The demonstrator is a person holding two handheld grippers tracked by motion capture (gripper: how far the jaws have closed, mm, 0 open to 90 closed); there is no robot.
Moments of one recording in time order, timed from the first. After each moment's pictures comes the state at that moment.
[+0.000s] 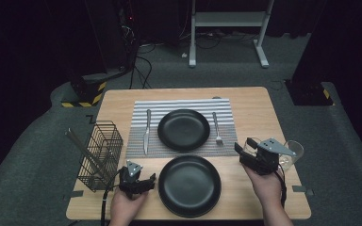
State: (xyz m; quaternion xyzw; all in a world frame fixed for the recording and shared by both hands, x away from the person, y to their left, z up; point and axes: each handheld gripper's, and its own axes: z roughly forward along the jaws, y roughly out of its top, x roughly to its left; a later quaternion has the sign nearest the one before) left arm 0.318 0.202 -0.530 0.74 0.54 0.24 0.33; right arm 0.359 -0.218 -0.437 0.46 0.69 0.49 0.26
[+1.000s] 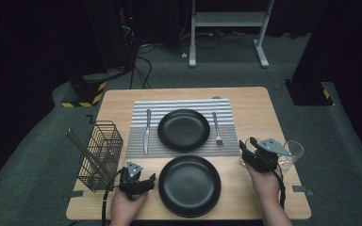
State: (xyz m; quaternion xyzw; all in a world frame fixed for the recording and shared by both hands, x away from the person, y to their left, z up) left arm 0.315 0.201 -0.529 0.74 0.53 0.24 0.33; right arm 0.374 -0.222 -0.461 0.49 0.68 0.45 0.30
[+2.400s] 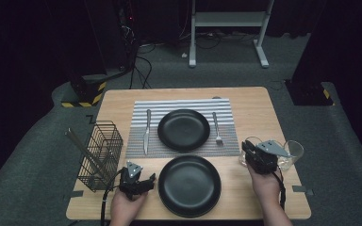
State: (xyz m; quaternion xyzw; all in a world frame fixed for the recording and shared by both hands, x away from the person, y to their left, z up) left arm 0.315 0.201 -0.529 0.74 0.53 0.24 0.33; right arm 0.370 -0.224 -0.465 0.48 0.69 0.45 0.29
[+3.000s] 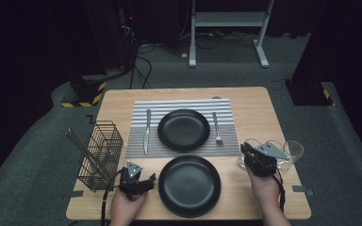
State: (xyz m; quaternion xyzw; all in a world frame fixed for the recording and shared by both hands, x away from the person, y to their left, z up) left arm 0.315 0.201 -0.529 0.74 0.53 0.24 0.33; right arm 0.361 -0.219 -0.463 0.48 0.70 0.44 0.29
